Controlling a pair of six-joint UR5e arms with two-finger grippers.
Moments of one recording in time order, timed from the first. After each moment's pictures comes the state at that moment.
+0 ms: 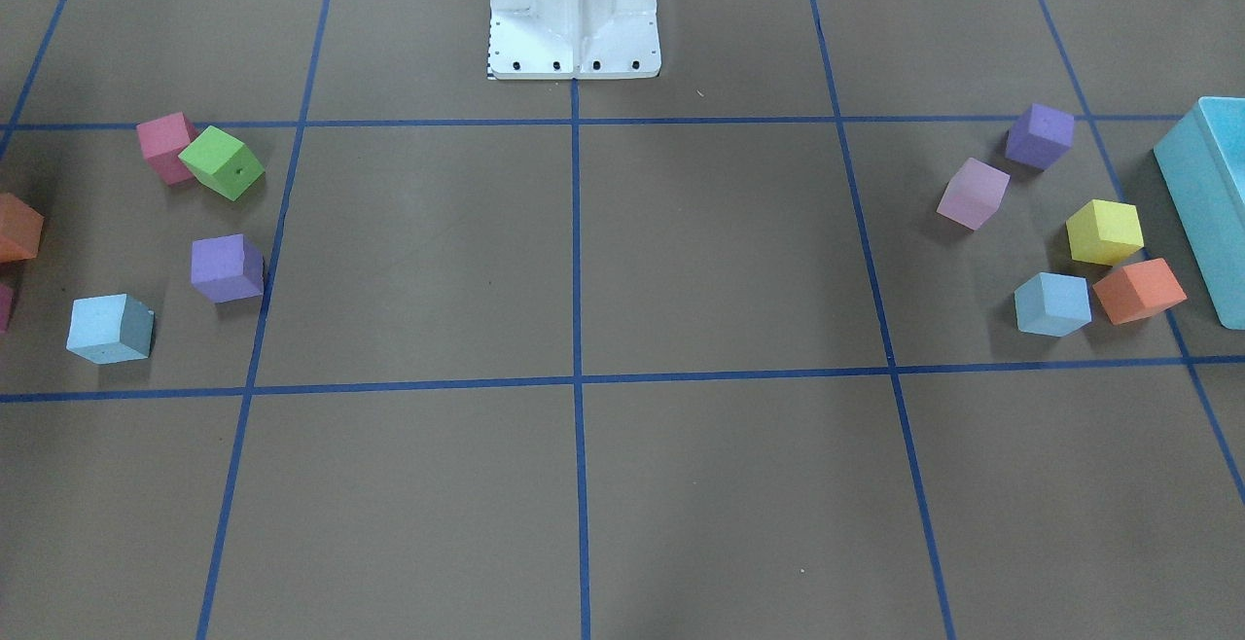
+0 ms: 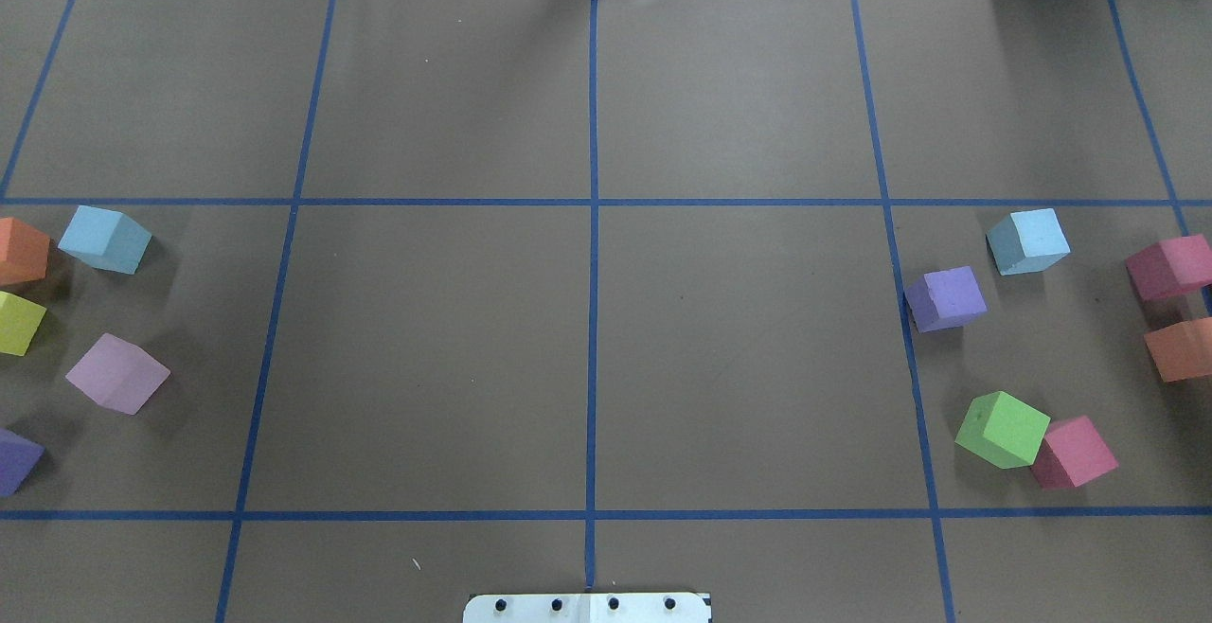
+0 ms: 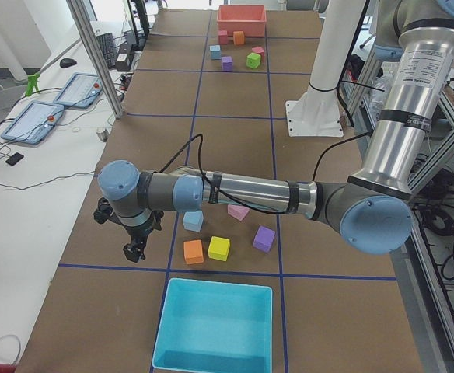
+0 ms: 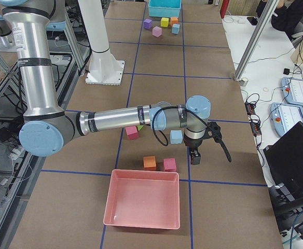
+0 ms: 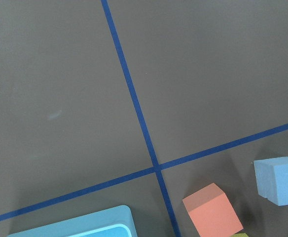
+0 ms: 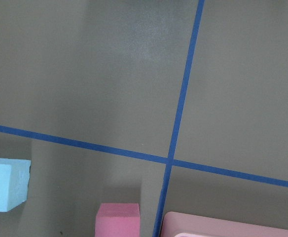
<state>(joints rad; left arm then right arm) -1.60 -1.84 -1.41 -1.49 -2.38 0.31 1.51 -1.45 1.64 -1.59 2.27 -0.05</state>
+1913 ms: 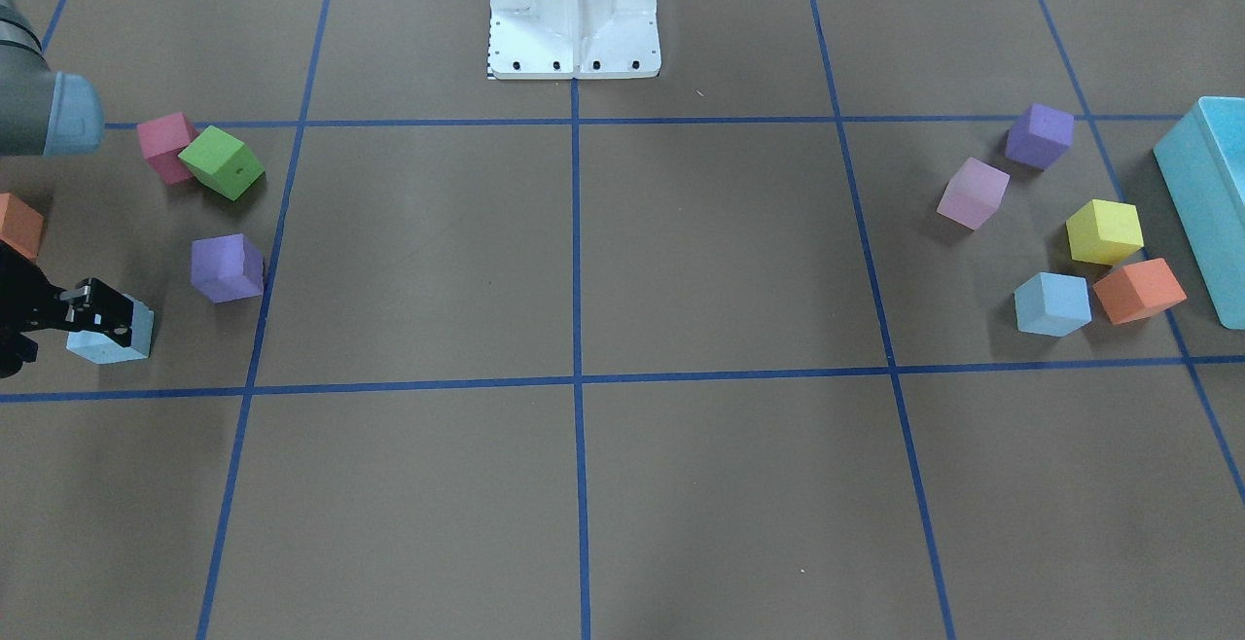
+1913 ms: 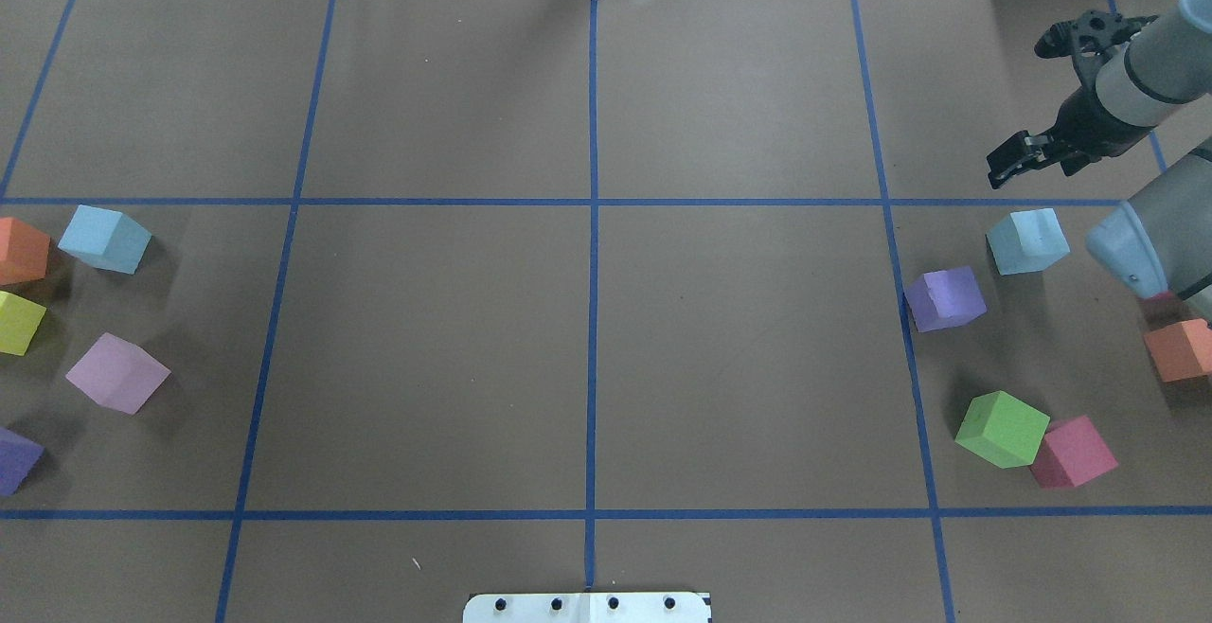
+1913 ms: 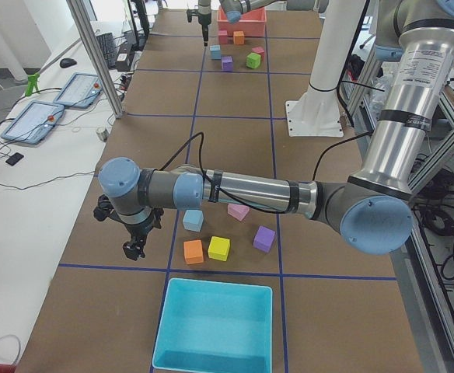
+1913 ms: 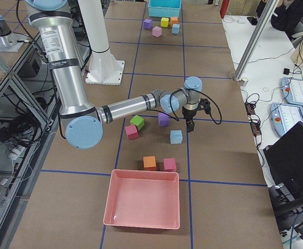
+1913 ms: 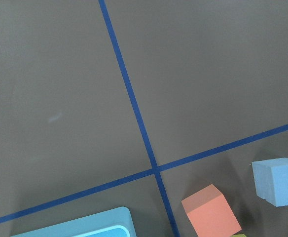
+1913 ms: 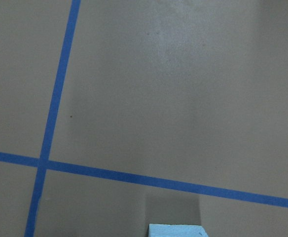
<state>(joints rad) -1.60 -1.84 -1.43 -1.49 -2.37 0.31 1.08 -1.34 1.60 -1.37 2.17 0.50</state>
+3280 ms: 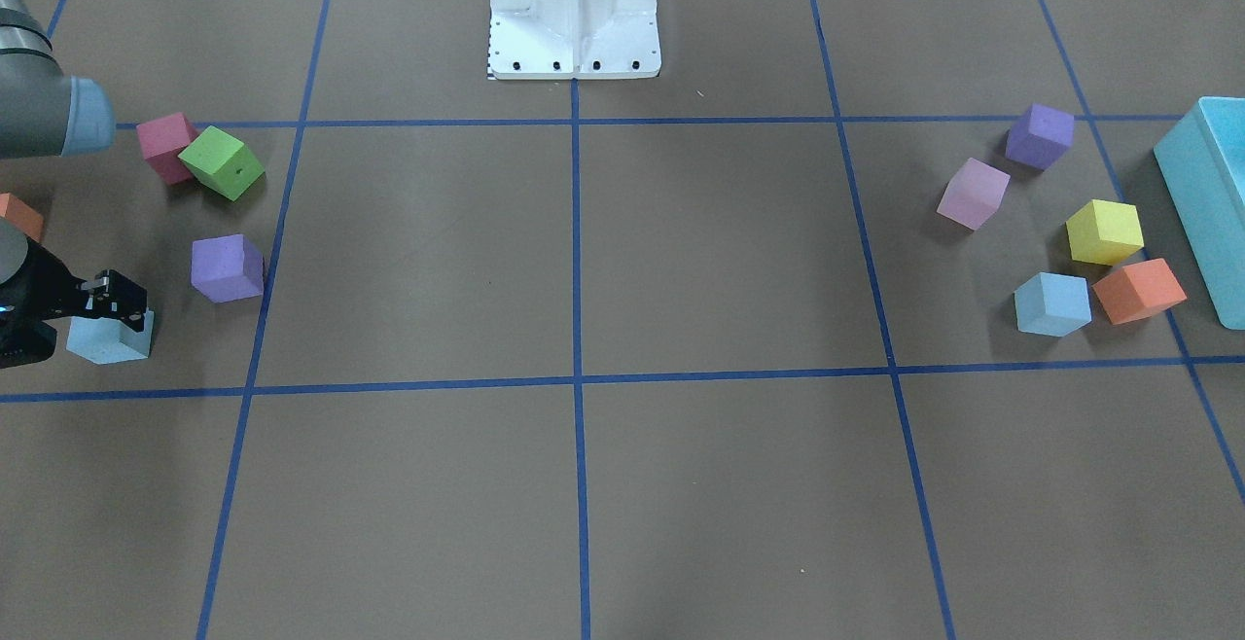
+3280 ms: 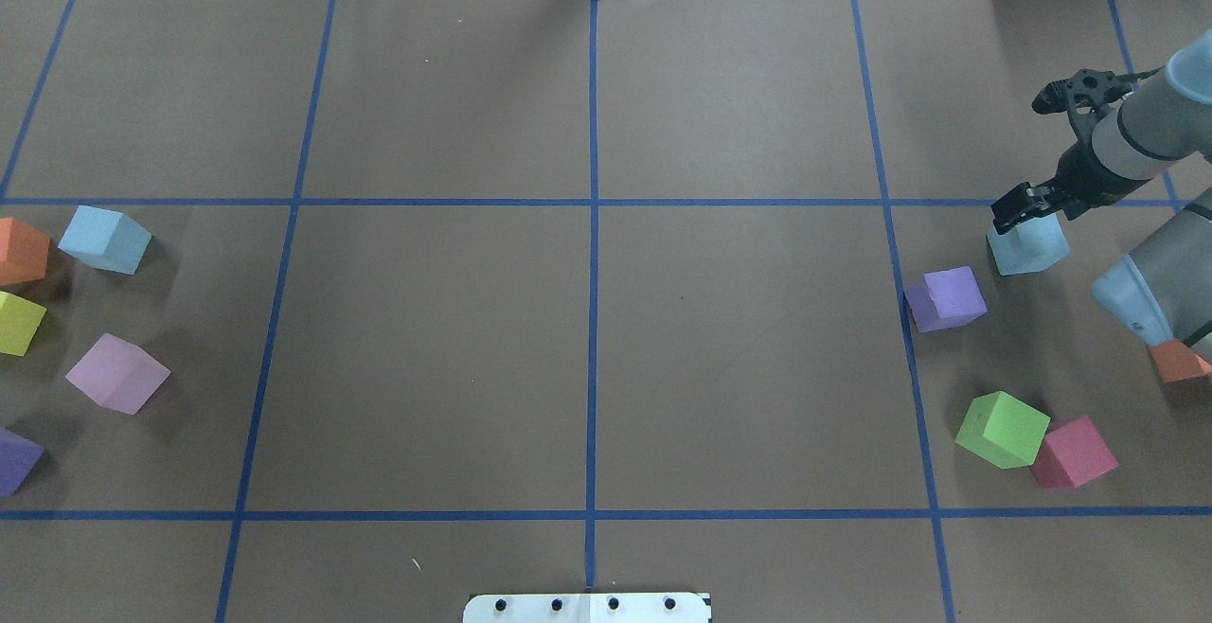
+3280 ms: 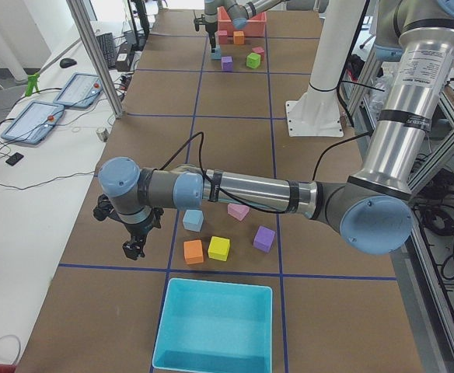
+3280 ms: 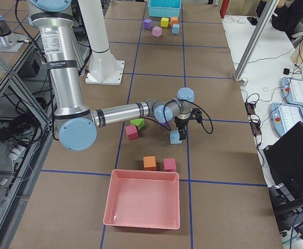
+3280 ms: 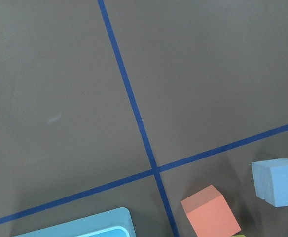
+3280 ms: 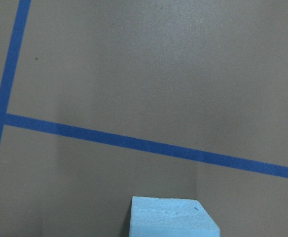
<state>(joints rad) -1.60 -1.84 -1.43 -1.49 -2.37 0.31 1.03 -1.41 1.56 -1.27 2.16 0.50</state>
